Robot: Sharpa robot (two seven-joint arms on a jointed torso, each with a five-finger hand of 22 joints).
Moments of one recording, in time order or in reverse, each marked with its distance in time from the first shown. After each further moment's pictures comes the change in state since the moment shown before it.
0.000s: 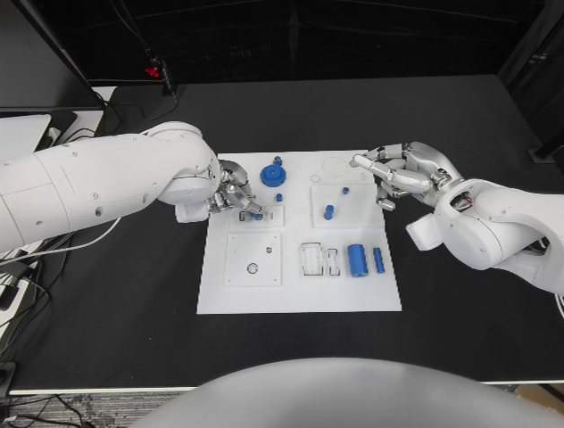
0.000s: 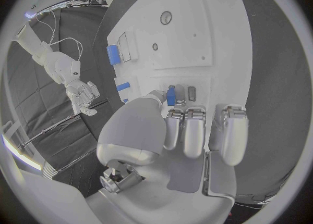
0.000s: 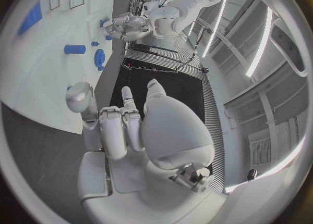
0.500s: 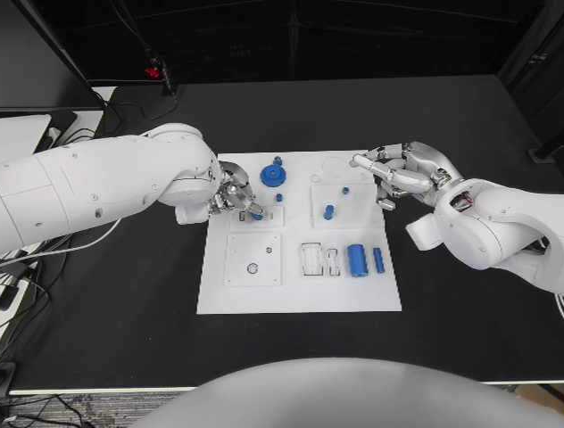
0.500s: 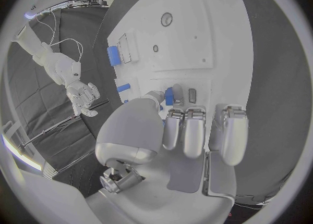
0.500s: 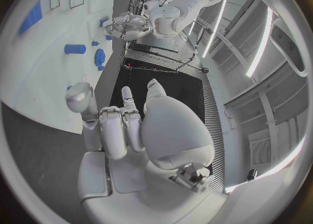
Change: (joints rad) left arm -0.002 -0.002 -0.001 0.008 -0.001 0.000 0.000; left_hand -0.063 -0.025 -0.019 -0.004 -0.015 0.002 -0.002 -0.008 -0.006 0.000 0.000 0.000 0.000 0.000 0.000 0.000 0.000 0.000 0.000 0.000 0.000 0.000; right arm 0.000 0.000 0.000 -0.001 0.000 0.000 -0.001; right_hand 0.000 0.000 -0.004 0.001 0.000 0.000 0.000 0.000 0.000 0.000 0.000 0.001 0.000 0.000 0.000 0.000 0.000 0.000 0.000 0.000 0.000 0.000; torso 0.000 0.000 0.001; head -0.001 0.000
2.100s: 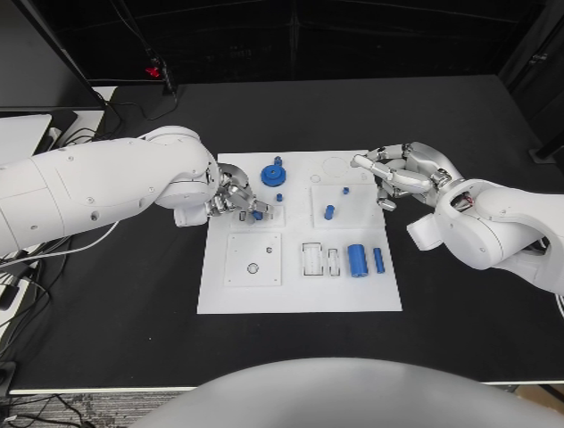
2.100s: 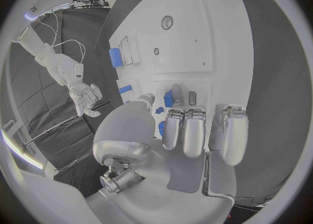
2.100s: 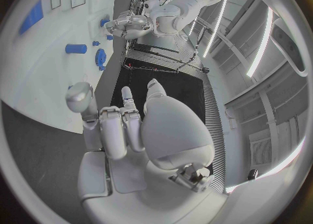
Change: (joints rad) left arm -0.003 -0.018 -0.002 0.017 0.000 -0.003 0.026; left_hand -0.231 -0.016 -0.118 0.000 -0.185 -0.006 0.009 0.002 0.014 0.004 0.004 0.000 0.000 0.000 0.007 0.000 0.000 0.000 0.004 0.004 0.000 0.000; right arm 0.000 0.002 0.000 -0.003 0.000 0.002 -0.005; right_hand 0.000 0.000 -0.001 -0.001 0.004 0.000 0.000 0.000 0.000 0.000 0.000 -0.002 0.000 0.000 0.000 0.000 0.000 0.000 0.000 0.000 0.000 0.000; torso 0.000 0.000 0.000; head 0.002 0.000
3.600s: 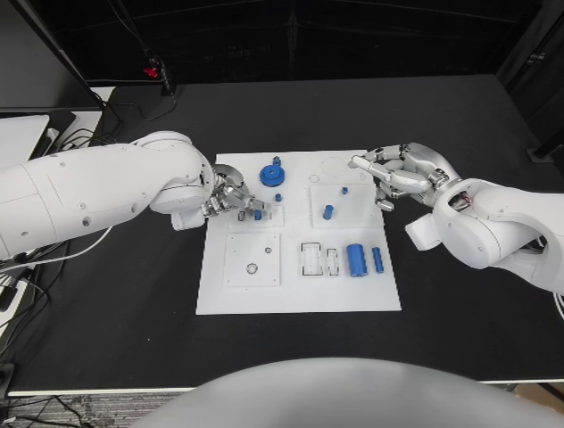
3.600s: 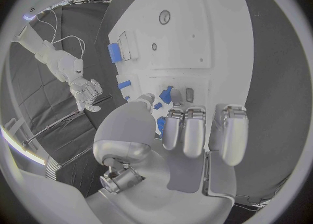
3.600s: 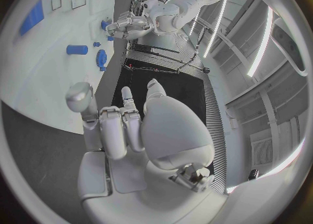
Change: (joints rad) left arm -0.007 -0.023 -0.004 0.015 -0.001 -0.067 0.022; left_hand 0.018 0.017 -0.025 0.000 0.000 -0.106 -0.012 0.170 0.186 0.000 0.000 0.000 0.000 0.000 0.000 0.000 0.000 0.000 0.000 0.000 0.000 0.000; right arm 0.000 0.002 0.000 -0.003 0.000 0.006 -0.008; right_hand 0.004 0.004 0.000 0.000 0.000 -0.003 -0.003 0.005 0.000 0.000 0.000 0.000 0.001 0.000 0.000 0.000 0.000 0.000 0.000 0.000 -0.005 -0.001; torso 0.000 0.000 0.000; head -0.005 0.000
